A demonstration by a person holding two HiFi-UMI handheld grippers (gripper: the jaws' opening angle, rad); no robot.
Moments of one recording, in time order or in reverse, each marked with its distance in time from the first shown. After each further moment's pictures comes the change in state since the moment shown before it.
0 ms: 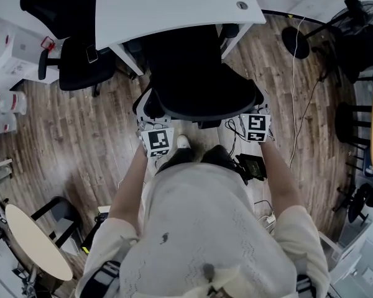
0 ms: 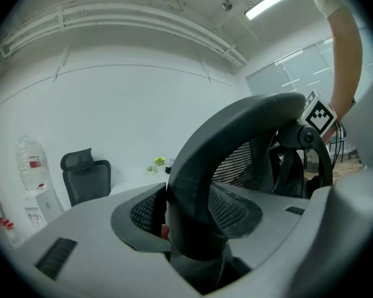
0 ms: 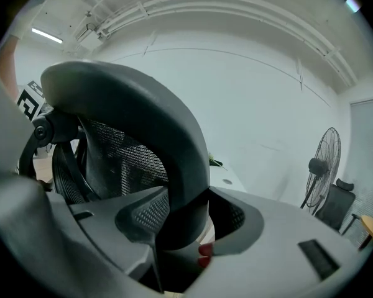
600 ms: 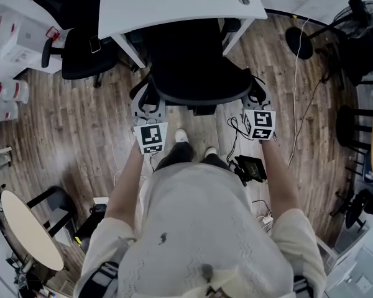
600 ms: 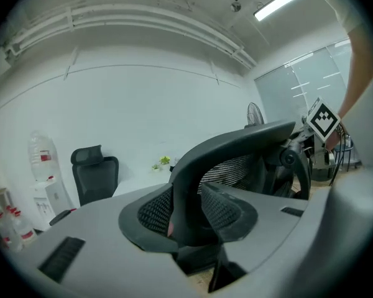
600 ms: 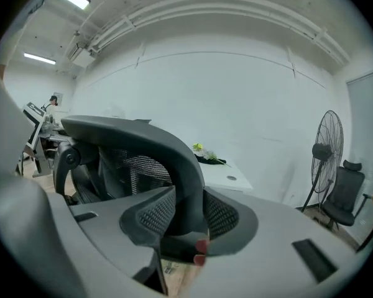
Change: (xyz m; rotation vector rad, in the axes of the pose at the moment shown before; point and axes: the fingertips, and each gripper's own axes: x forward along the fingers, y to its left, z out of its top) left arm -0.052 -0.022 0.015 -0.069 0.008 0.050; right arm -0.055 -0.011 -0.008 0.107 -0.016 0.062
